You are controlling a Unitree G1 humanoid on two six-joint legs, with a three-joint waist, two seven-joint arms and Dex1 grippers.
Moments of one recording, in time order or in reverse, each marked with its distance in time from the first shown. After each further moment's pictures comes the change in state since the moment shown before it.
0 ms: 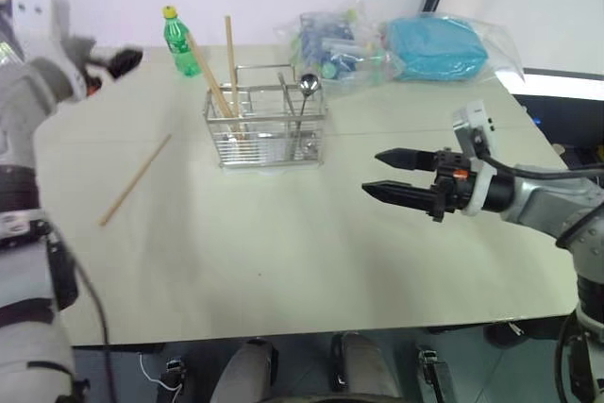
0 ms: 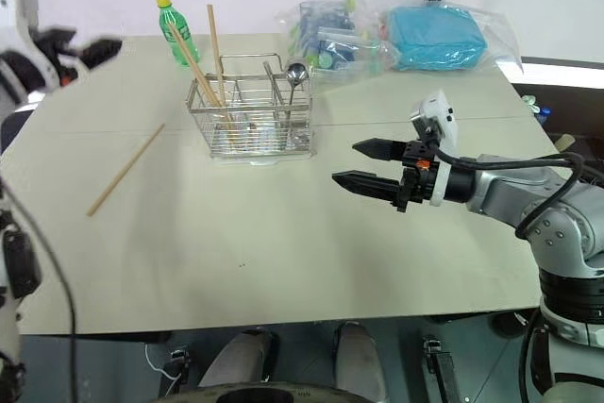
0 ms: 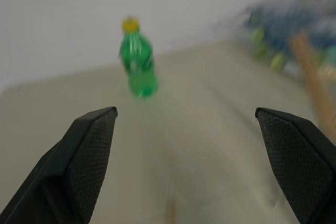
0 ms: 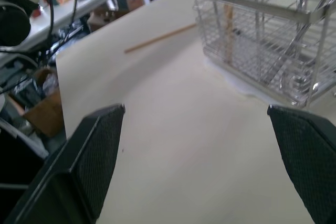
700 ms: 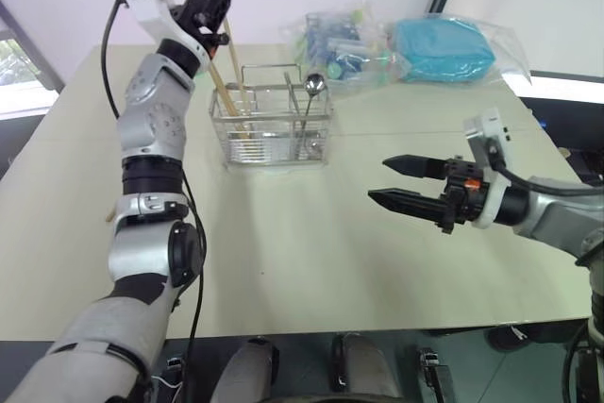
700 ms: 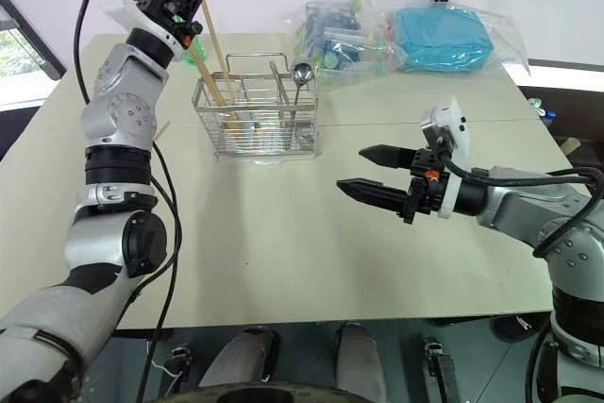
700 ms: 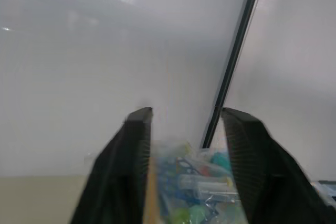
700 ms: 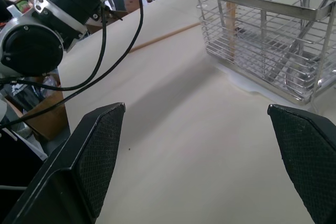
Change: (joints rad) left arm -0.182 -0.639 0.190 -0.010 -0.145 -0.481 0.251; right arm 0.086 -0.005 -0.117 -0.104 0.101 0.060 -0.093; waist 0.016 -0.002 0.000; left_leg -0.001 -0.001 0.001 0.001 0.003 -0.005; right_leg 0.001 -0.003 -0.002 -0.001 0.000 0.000
